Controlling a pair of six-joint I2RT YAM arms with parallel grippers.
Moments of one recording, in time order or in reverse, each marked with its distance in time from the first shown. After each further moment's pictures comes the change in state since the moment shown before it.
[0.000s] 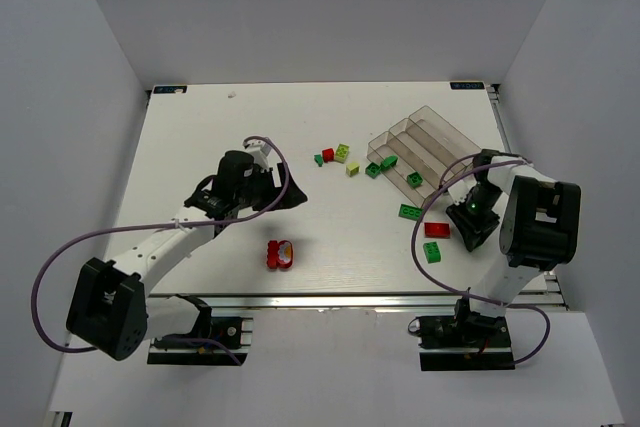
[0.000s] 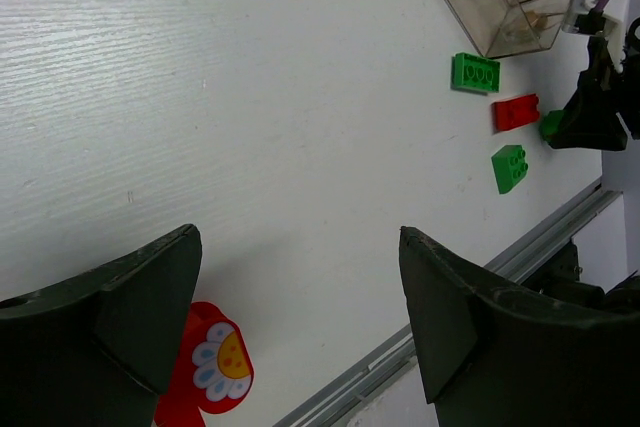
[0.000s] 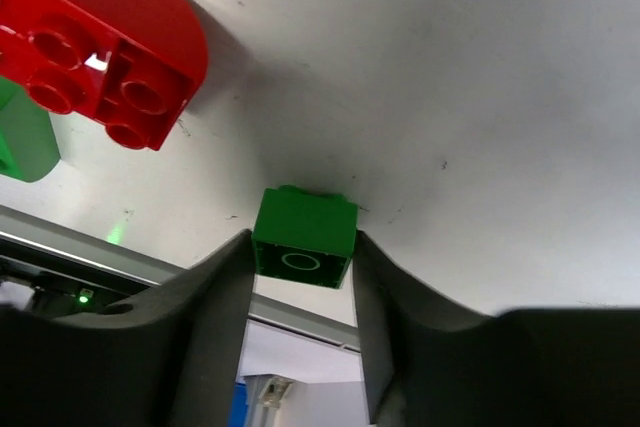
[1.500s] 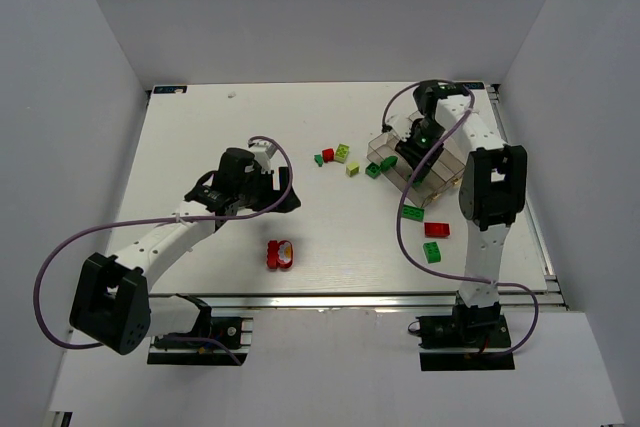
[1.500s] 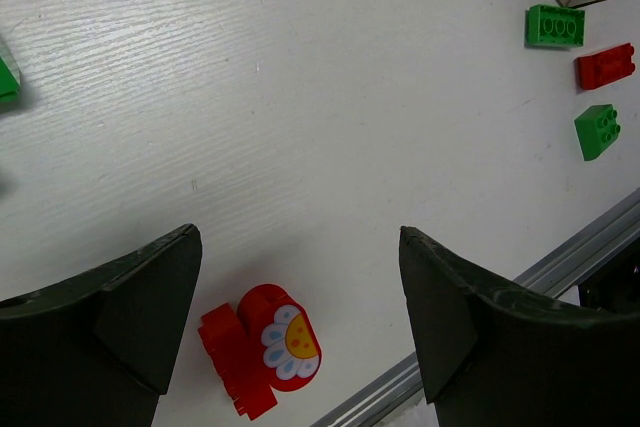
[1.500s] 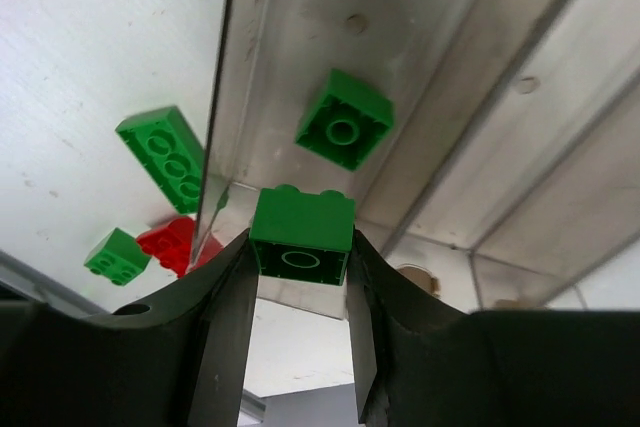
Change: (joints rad) left arm 0.021 0.037 0.047 -0.112 -0.013 0.194; right arm 0.341 0.389 0.872 -0.257 -0.133 -0.037
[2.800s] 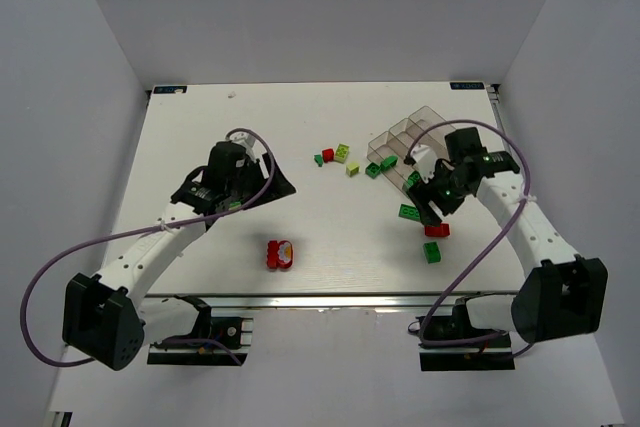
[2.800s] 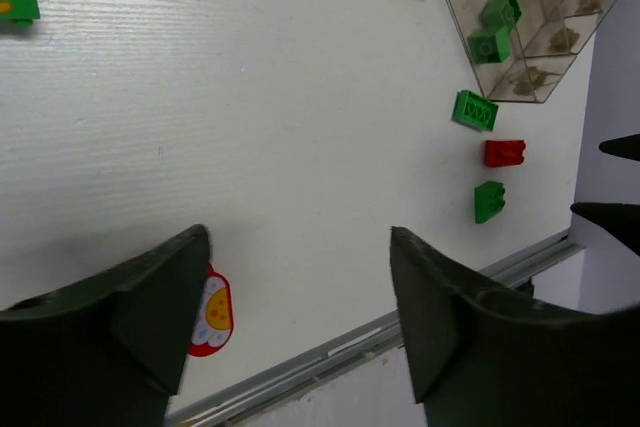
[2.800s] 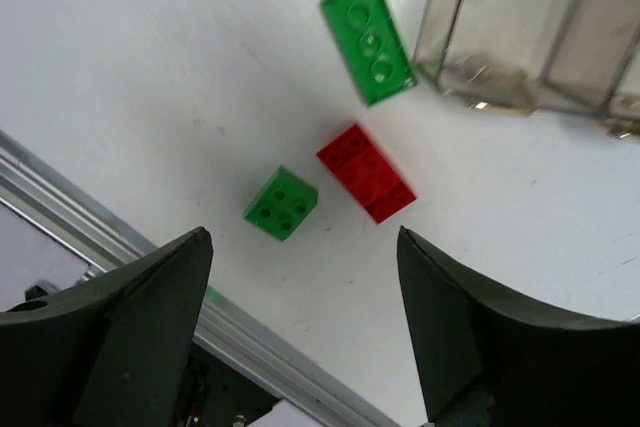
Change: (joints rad) left arm 0.013 -0.082 0.082 -0.138 -0.070 -0.309; right arm 0.011 -0.813 -0.786 0.283 -0.105 0.201
